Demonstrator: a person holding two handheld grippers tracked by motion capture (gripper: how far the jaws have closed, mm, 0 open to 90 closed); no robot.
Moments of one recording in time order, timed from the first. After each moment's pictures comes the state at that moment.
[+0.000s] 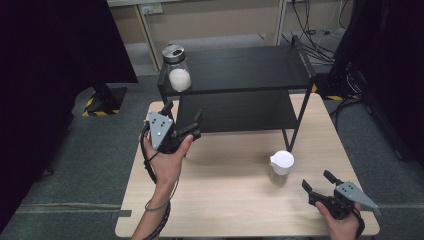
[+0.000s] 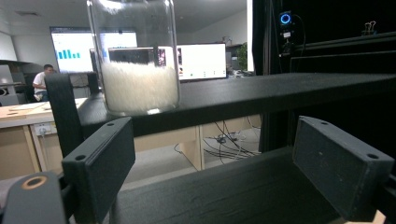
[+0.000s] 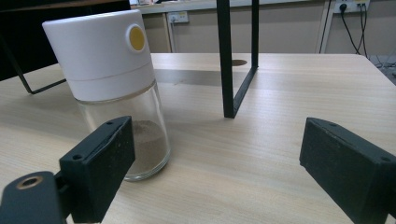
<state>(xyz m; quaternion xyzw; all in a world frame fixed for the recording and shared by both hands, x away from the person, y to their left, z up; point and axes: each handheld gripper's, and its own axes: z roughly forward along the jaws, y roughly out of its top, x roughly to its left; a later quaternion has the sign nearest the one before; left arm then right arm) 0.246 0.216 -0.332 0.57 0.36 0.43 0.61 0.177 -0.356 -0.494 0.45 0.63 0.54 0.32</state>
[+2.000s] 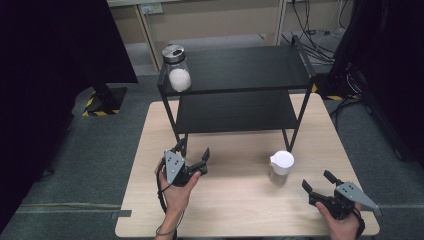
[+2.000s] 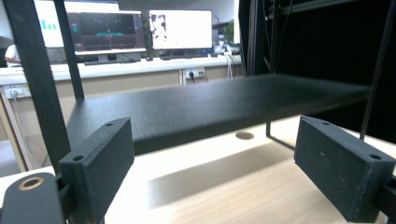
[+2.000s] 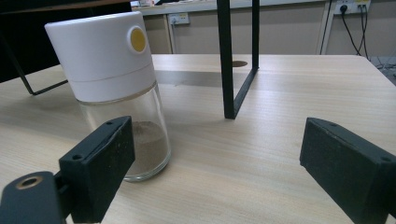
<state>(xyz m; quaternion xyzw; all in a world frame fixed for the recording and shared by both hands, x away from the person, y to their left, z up) 0.233 0.222 -0.449 0.60 0.37 0.39 0.60 0.177 -0.357 -0.495 0.45 0.63 0.54 0.32</state>
